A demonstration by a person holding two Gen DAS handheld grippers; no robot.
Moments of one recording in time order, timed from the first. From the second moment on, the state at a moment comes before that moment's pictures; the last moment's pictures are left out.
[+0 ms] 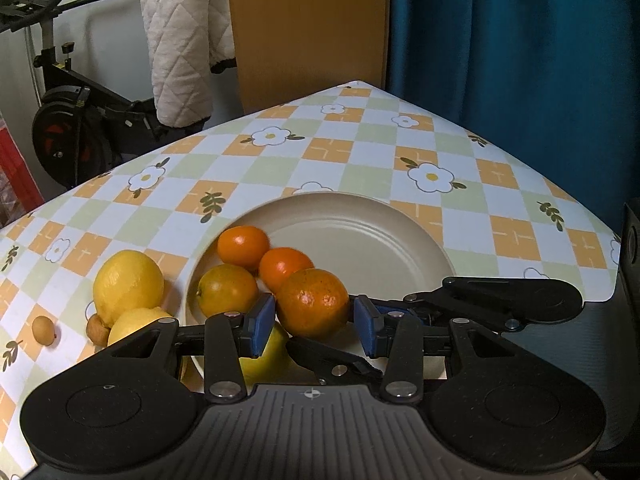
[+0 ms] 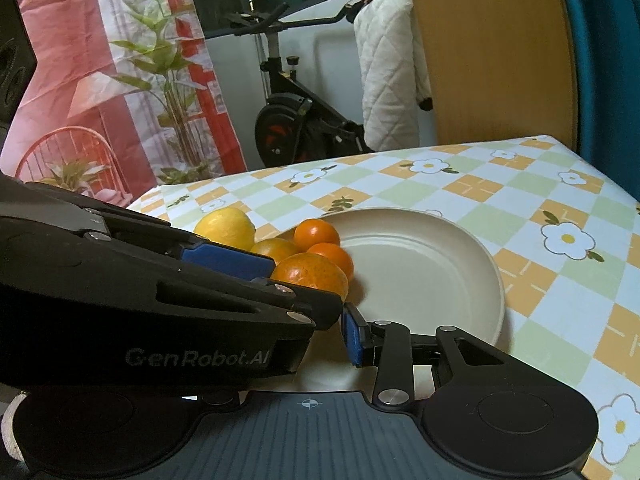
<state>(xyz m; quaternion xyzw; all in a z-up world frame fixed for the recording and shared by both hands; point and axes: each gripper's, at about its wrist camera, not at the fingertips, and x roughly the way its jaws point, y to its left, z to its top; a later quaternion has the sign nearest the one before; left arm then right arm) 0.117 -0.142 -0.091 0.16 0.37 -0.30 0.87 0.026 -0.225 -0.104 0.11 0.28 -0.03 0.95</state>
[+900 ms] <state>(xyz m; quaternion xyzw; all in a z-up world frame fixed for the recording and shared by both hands) 0.142 -0.115 -0.084 0.09 0.37 -0.26 0.89 0.046 -0.230 -0.100 0.11 0.27 -0.05 0.95</state>
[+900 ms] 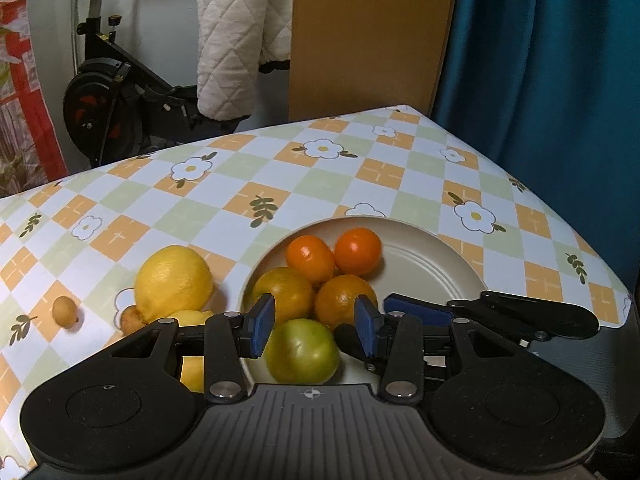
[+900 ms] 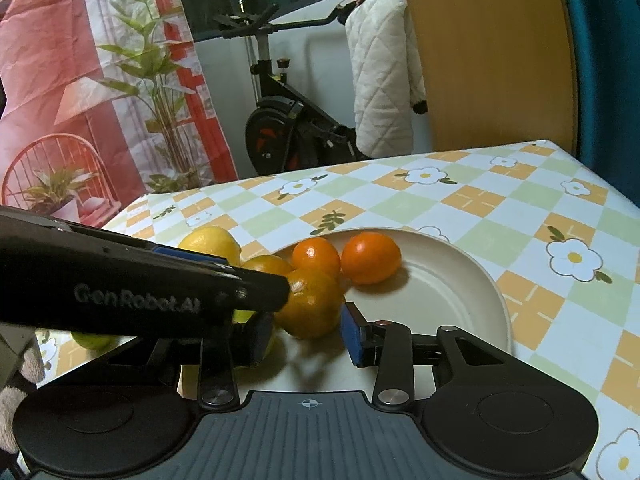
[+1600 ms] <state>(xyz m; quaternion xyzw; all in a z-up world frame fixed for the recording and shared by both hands) 0.118 -0.012 -0.056 0.04 0.35 -0.24 0.91 0.017 -0.191 -0.077 0.07 0.26 -0.03 0.96</state>
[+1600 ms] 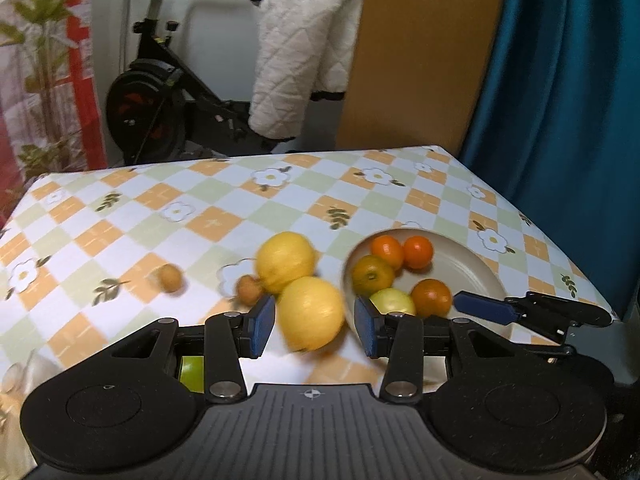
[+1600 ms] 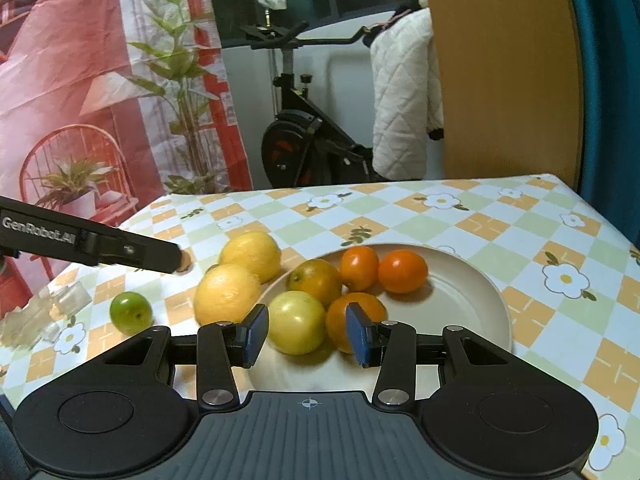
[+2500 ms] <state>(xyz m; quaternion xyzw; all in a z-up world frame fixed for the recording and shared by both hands) 0.133 0.089 -0.078 -0.06 0.36 -0.19 0.91 0.062 -0.087 -0.081 -0.04 0.30 0.08 0.95</state>
